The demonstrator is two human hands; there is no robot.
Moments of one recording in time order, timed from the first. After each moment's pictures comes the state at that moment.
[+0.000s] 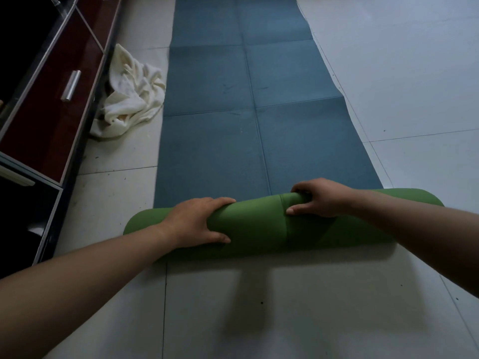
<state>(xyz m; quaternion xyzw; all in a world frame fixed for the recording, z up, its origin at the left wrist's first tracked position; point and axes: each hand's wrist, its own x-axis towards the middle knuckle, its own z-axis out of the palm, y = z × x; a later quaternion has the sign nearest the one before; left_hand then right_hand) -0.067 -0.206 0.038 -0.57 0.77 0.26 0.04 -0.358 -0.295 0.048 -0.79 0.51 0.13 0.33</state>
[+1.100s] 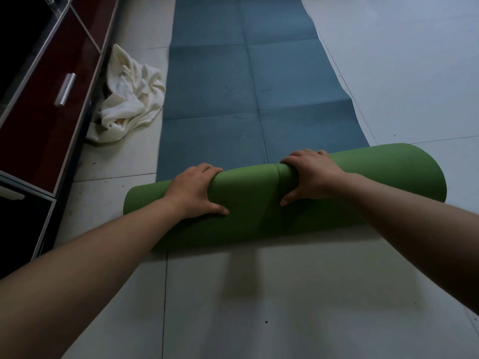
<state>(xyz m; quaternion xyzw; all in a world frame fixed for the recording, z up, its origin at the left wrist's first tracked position) -0.056 -0.279 0.042 -0.64 0.75 0.17 0.01 -0.321 -0.351 0.056 -0.86 0.48 0.10 0.13</state>
